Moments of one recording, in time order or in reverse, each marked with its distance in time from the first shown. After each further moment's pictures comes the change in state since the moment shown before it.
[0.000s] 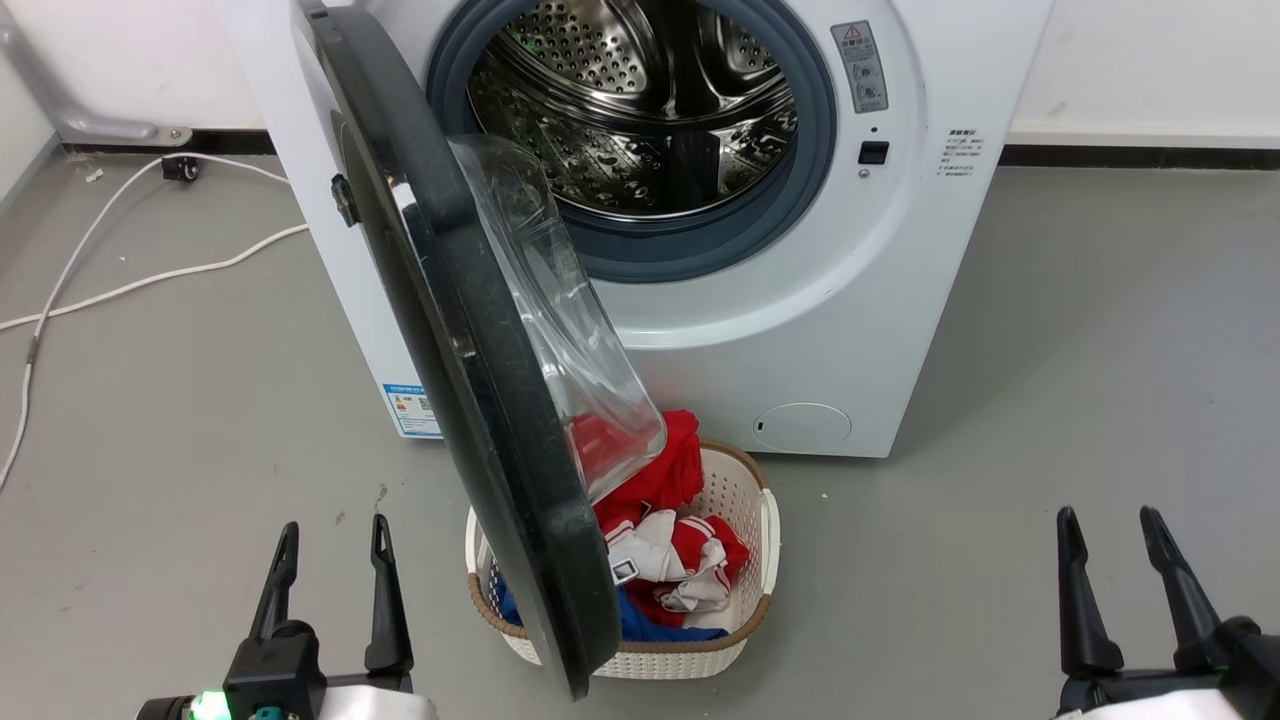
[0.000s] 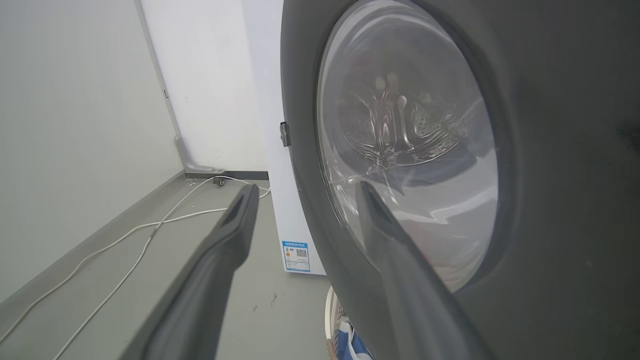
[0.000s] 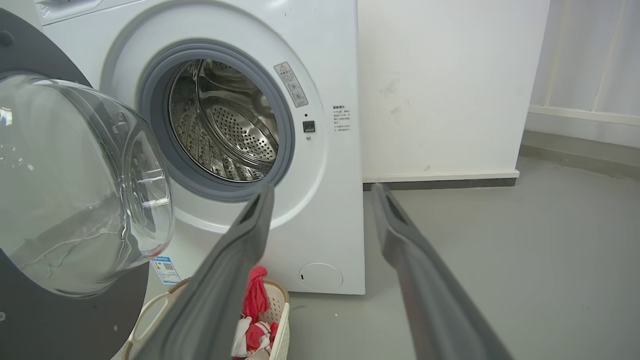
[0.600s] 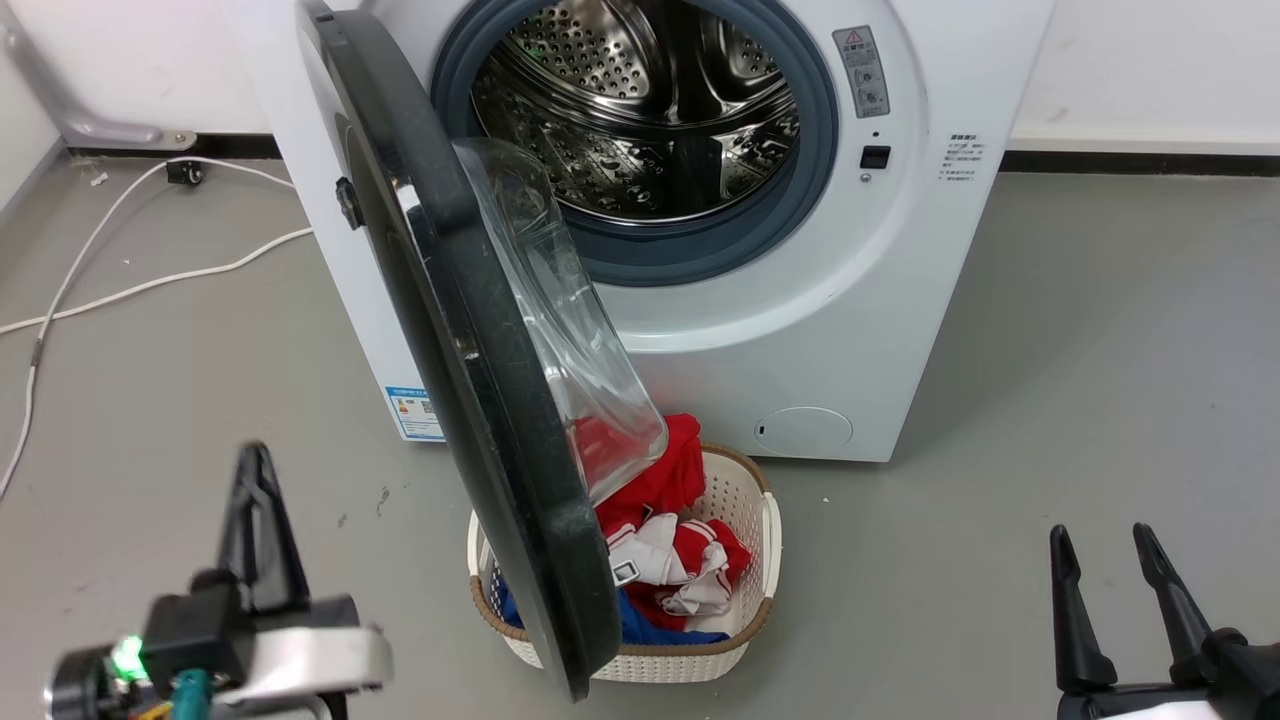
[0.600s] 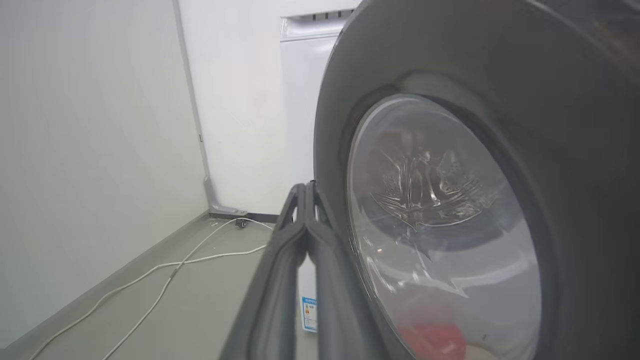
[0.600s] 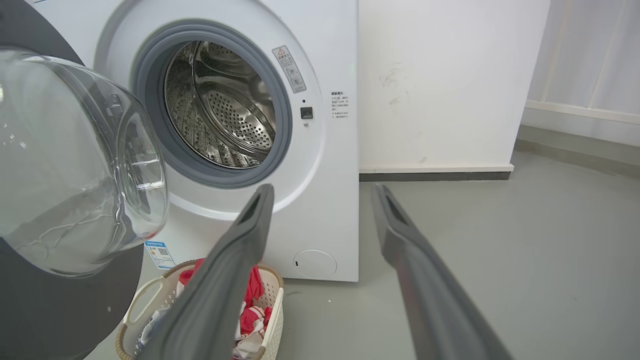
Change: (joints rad) left arm -0.059 0.003 0.060 -0.093 -0.005 0.031 0.000; right arm 0.021 0.001 -0.004 0.017 -0.030 0.000 0.000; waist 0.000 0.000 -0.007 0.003
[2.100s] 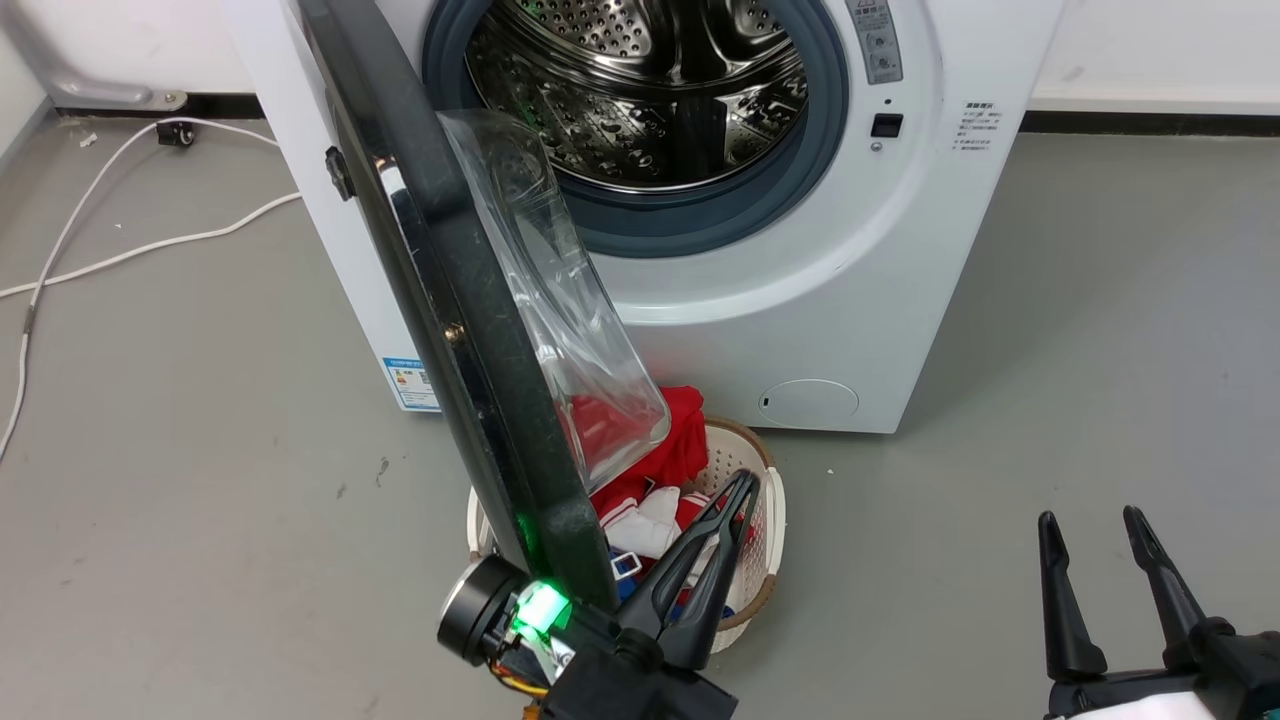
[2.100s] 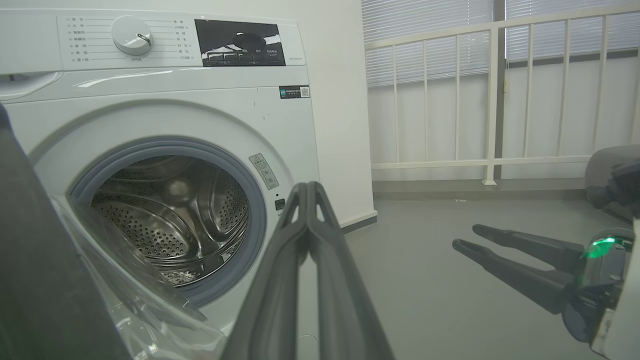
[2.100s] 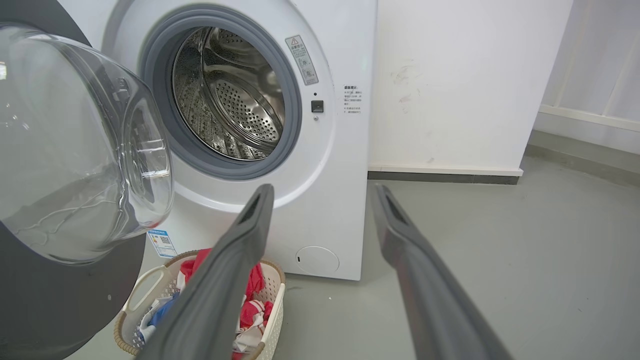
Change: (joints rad) left arm -0.092 0.003 -0.616 -0.105 0.042 -0.126 0.000; right arm -0.009 0.000 0.018 -0.029 -0.042 0.000 0.000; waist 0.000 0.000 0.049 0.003
